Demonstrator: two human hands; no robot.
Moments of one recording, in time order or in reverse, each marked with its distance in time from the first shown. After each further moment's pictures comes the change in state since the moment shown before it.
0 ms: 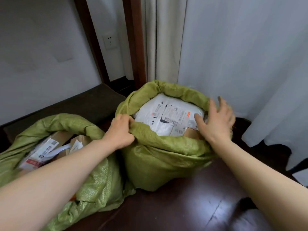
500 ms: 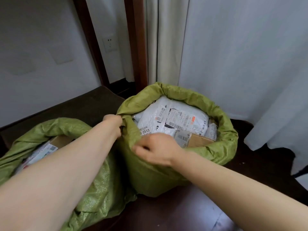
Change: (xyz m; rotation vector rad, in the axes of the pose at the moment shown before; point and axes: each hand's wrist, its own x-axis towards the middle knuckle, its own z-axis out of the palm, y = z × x) left_hand 0.063 -0.015 -0.012 -0.859 0.075 -0.792; right_hand -0.057 -0.117 0.017 0.142 -0.526 -0.790
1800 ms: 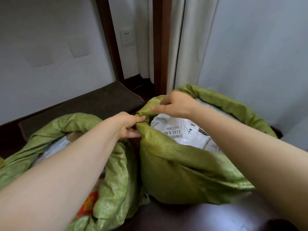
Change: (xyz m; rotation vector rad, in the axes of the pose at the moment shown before) left_hand 0.002 0.005 -0.029 -0.010 -0.361 -0.099; right_hand 0.102 0.037 -0.046 0.030 -0.089 0.384
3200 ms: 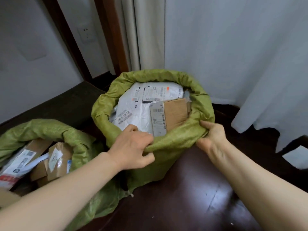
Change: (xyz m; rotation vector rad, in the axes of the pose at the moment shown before) left_hand -0.040 -0.078 0.089 1.354 0.027 1.480; right_hand -0.122 0.148 0.049 2.122 0.646 0.860
